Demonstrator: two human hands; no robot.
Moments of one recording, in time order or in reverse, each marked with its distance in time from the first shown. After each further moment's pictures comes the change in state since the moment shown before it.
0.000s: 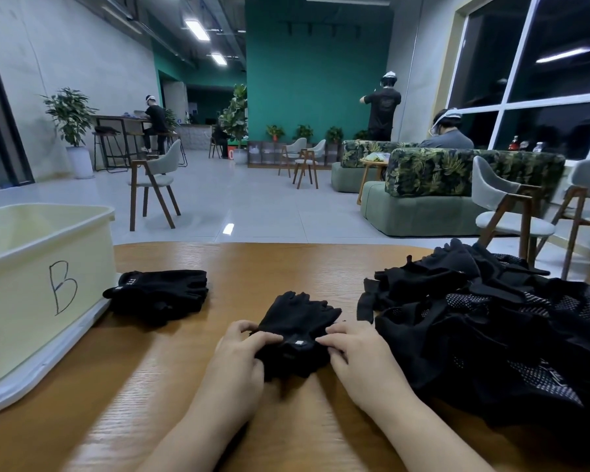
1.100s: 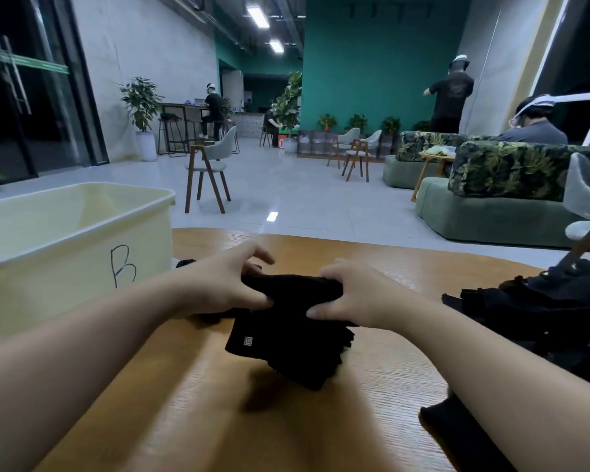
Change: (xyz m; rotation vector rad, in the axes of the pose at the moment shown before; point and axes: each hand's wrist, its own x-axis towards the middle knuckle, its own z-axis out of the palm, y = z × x) left_hand 0.085 -0.030 -0.131 -0.187 -0.355 -0.192; right_hand 0.131 -0.078 -0.008 0.066 -0.474 -0.185
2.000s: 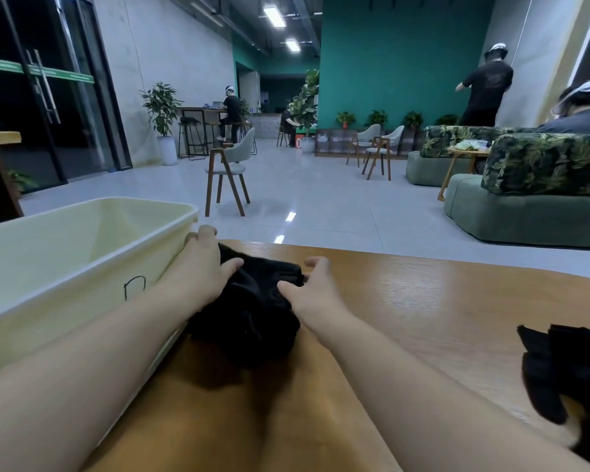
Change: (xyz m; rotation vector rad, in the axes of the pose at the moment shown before) left_hand 0.060 -0.055 -0.059 0.443 0.631 -0.222; right_hand 0.122 -0.035 0.078 0.875 0.225 0.341
